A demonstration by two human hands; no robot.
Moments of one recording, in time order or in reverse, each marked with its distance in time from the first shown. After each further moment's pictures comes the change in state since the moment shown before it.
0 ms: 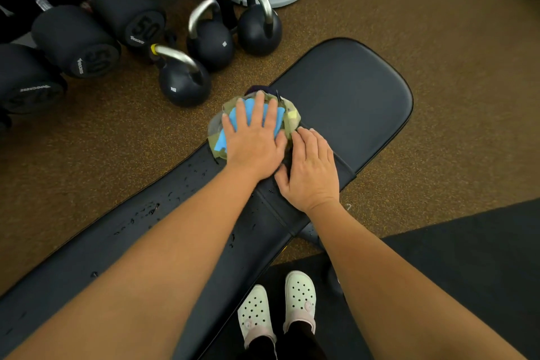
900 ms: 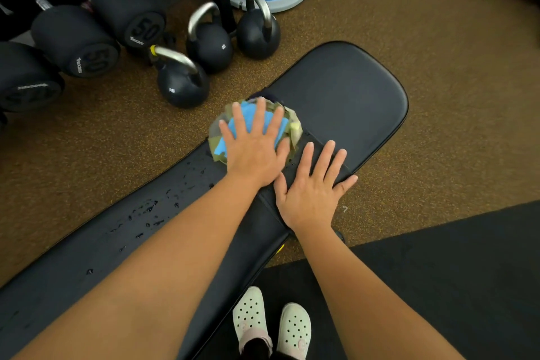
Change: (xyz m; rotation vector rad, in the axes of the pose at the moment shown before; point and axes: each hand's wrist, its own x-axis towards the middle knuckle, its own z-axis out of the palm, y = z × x) left_hand -0.015 0.007 0.006 -0.025 0.037 0.002; right_hand -0.038 -0.019 0.011 -0.054 -0.091 0.384
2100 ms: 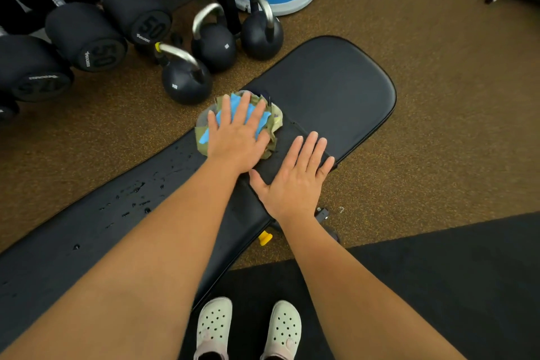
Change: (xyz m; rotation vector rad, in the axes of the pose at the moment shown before) left_hand -0.005 -0.002 -0.001 -0.008 -0.063 -0.059; right_hand -0.004 0.012 -0.001 0.048 0.005 -0.126
